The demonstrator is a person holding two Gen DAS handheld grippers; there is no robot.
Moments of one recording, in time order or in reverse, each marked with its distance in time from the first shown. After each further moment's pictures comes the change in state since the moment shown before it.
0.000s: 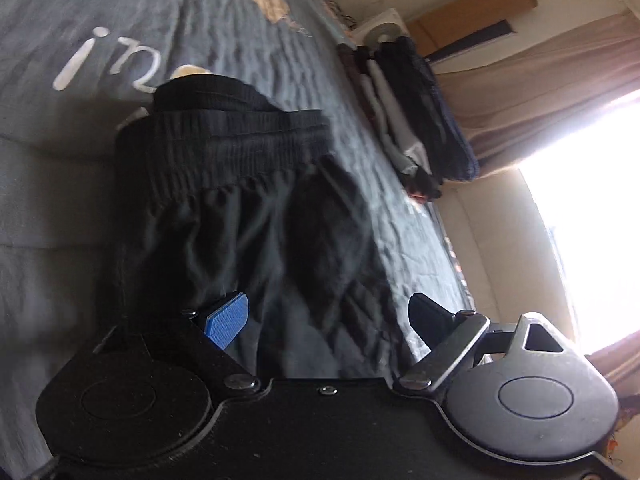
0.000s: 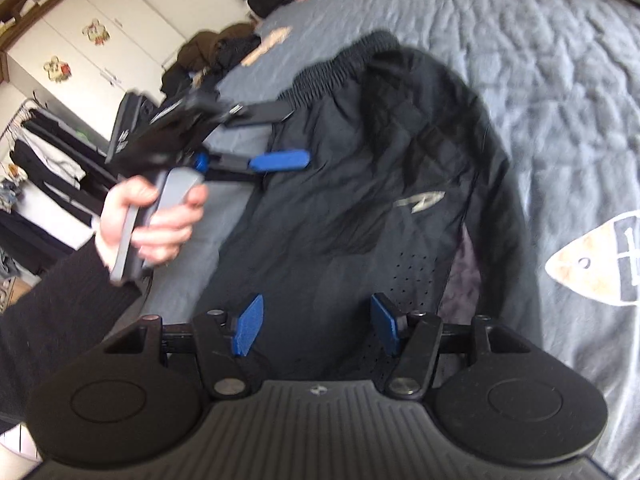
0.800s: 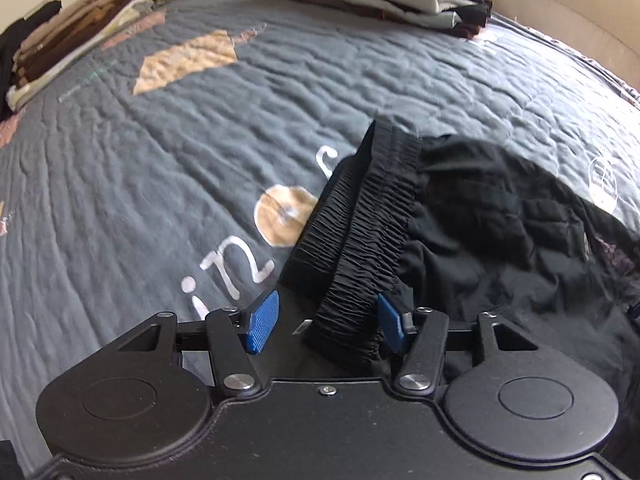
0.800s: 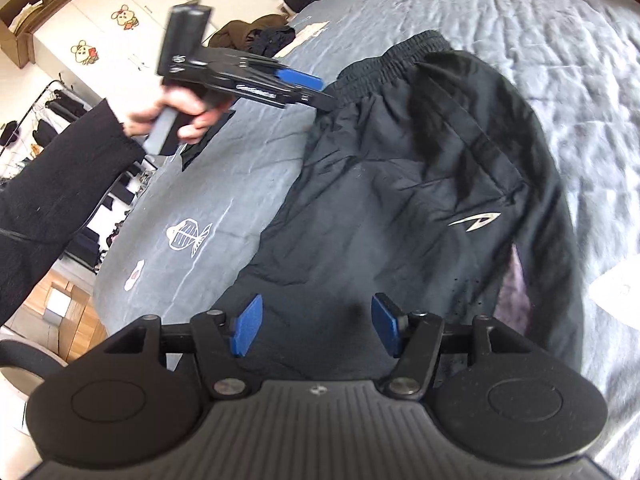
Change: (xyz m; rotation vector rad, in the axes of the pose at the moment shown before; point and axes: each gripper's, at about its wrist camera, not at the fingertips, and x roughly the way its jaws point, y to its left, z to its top) left arm -0.002 -0.061 0.063 0.887 0.319 0.509; right arm 0.003 0.024 0.006 -0.072 0.004 0.073
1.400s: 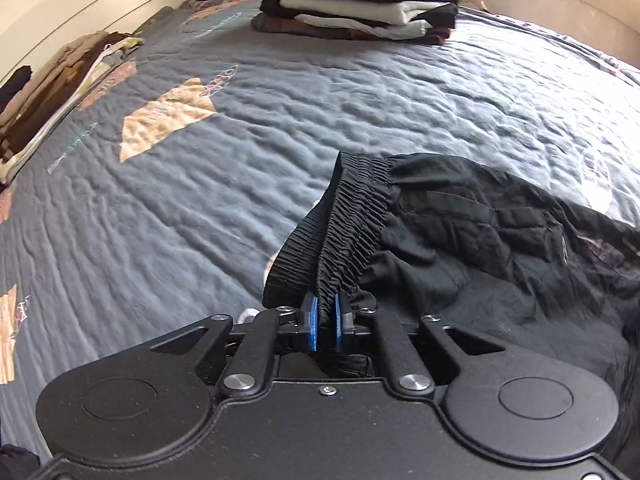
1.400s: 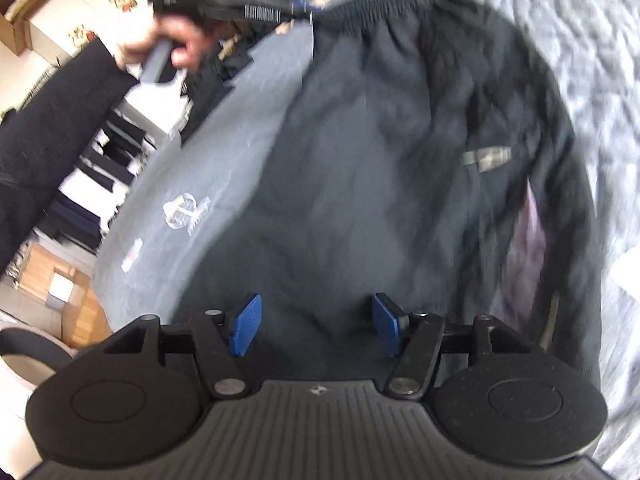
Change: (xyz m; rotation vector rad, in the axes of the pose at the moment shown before) left arm -0.020 -0.007 0.044 0.164 -0.024 0.068; right arm 0.021 -0.002 -0.010 -0.001 0.082 -0.003
